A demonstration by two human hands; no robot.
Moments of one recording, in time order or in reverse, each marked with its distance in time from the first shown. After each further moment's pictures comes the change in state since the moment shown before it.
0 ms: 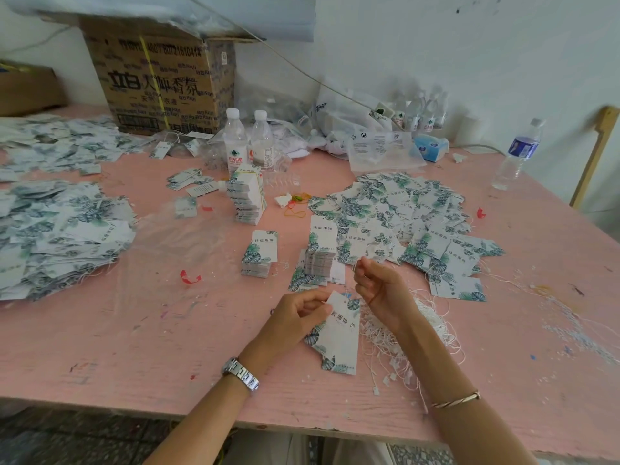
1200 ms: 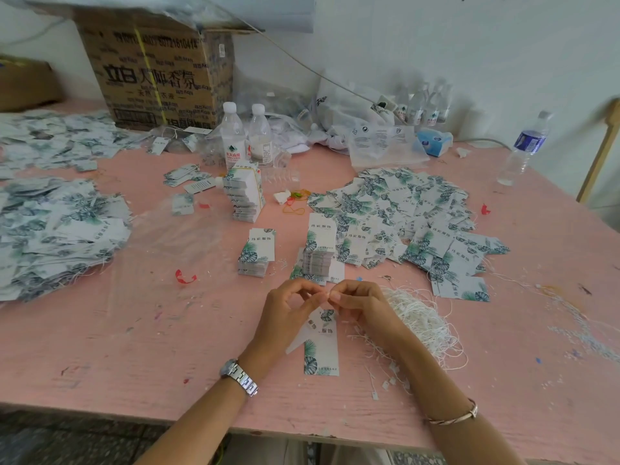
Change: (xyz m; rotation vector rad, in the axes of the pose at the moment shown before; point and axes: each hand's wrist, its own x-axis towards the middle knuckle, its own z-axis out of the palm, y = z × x) left_hand 0.006 0.003 0.001 0.173 0.263 0.207; right_hand -0.017 0.023 0.002 -0.470 -0.227 0.035
